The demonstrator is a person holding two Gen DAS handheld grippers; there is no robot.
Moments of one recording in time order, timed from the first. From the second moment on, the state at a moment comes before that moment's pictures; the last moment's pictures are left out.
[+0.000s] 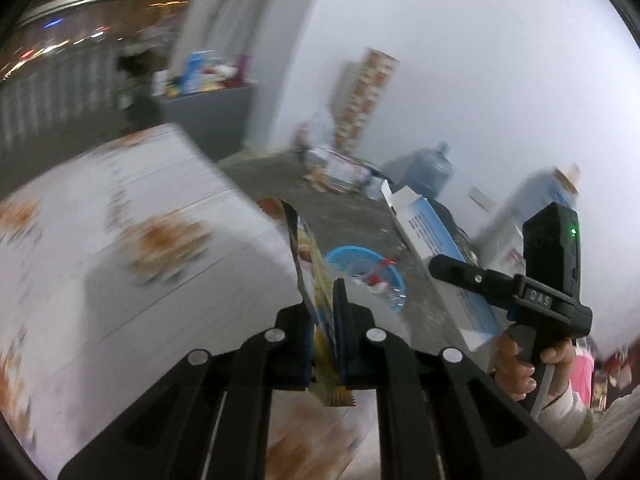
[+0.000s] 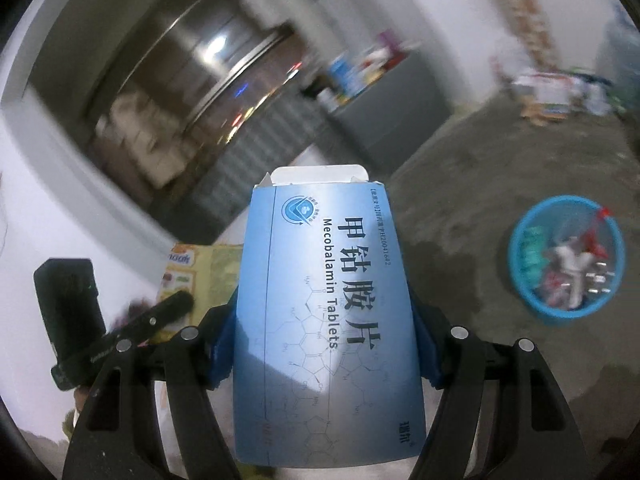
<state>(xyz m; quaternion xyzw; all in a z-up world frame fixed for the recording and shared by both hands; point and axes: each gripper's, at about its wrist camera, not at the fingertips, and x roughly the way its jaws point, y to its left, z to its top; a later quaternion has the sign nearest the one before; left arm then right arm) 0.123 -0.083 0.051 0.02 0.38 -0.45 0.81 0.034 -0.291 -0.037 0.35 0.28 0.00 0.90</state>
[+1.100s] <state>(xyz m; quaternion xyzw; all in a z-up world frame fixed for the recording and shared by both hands) 0.205 -0.429 -0.116 0.16 0.54 -0.48 0.67 0.036 -0.521 -0.219 0.53 0.31 -0.26 0.74</state>
